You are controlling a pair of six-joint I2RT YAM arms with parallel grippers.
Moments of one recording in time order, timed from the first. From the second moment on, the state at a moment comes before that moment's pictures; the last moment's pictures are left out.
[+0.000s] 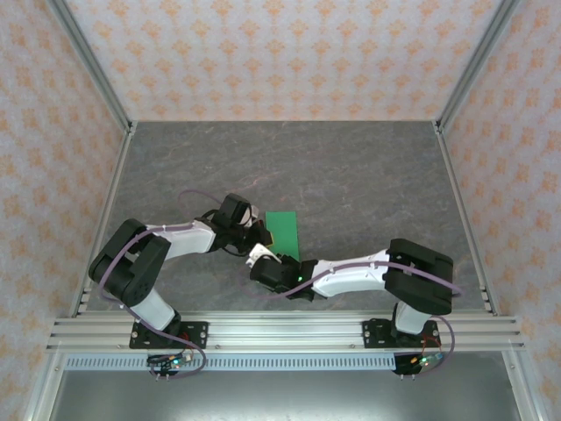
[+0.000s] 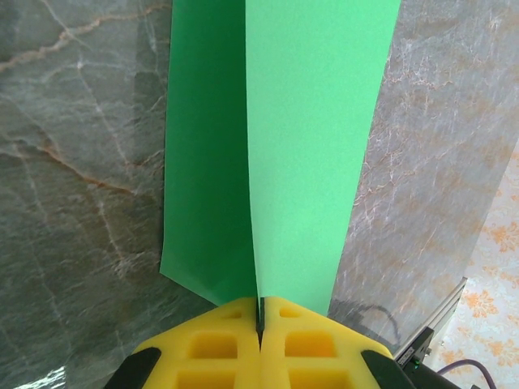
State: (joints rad) left arm -0.49 1.61 0.70 -0.04 0.51 -0.96; right arm 1.28 1.68 0.87 -0.20 0.49 0.14
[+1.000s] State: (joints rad) left arm -0.37 1.56 0.87 -0.36 0.53 -0.71; right arm 1.18 1.64 0.86 -0.22 0.26 0.15
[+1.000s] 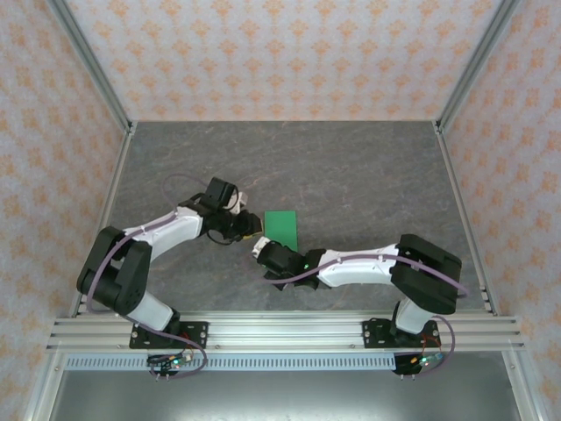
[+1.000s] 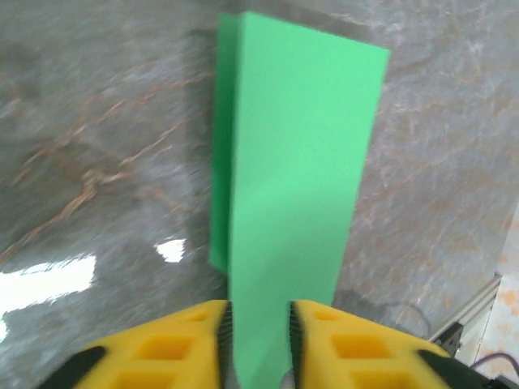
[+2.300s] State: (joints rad) left arm -0.44 2.04 1.25 -0.41 0.66 -0.57; right arm 0.98 1.65 0.89 -0.24 0.03 0.29
